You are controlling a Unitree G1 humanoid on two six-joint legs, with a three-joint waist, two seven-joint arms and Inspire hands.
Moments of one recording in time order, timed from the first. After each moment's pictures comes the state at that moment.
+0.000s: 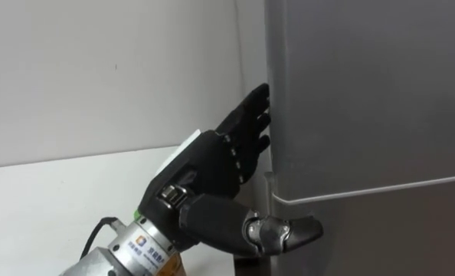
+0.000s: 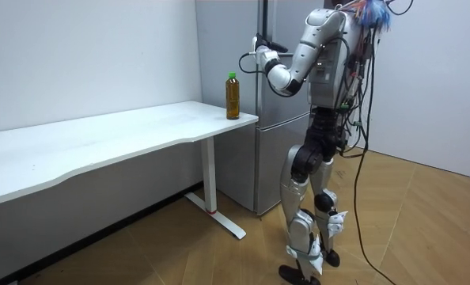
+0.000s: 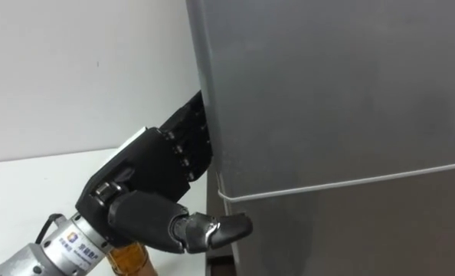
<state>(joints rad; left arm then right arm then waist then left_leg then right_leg) -0.26 0.25 -0.13 -0.44 -0.63 0.34 -0.31 0.04 -0.26 0.14 1.17 0.39 0.17 0.19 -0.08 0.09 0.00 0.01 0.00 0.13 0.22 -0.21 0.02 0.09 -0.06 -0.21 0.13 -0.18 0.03</state>
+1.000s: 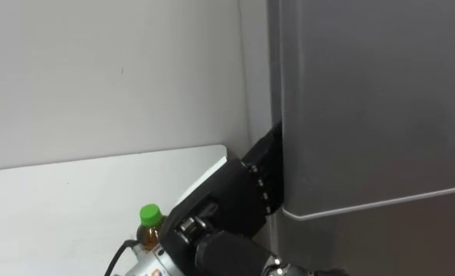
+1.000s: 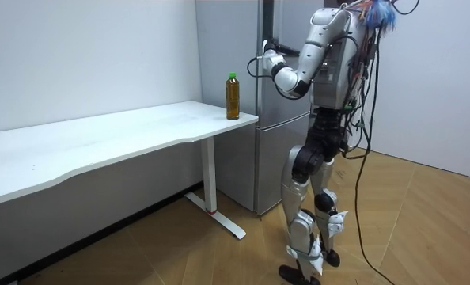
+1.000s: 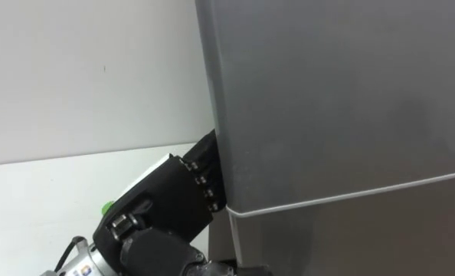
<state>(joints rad) -0.18 0.24 -0.22 -0.44 -0.64 0.27 -0.40 0.01 -0.27 0.25 1.17 0.39 0.16 0.19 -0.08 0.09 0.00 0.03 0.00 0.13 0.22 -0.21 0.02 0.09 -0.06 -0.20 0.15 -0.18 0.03</state>
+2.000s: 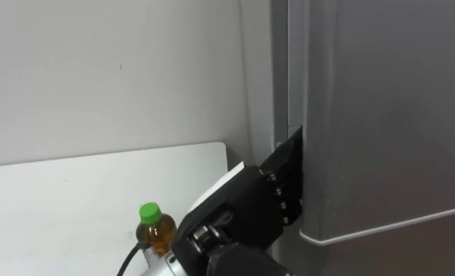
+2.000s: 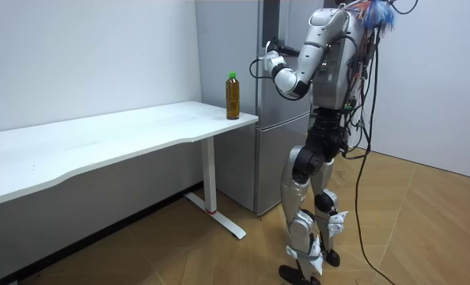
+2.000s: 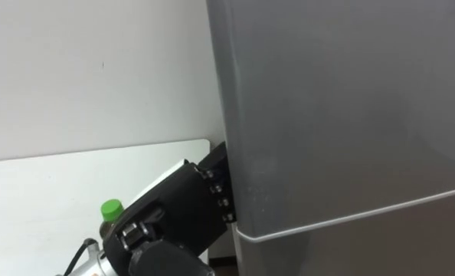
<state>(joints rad) -0.18 0.23 -0.27 -0.45 -0.64 0.26 -0.43 0.00 -0.27 0.26 1.12 0.38 0.16 0.22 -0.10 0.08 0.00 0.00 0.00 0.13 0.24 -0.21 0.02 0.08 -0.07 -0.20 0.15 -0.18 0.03</state>
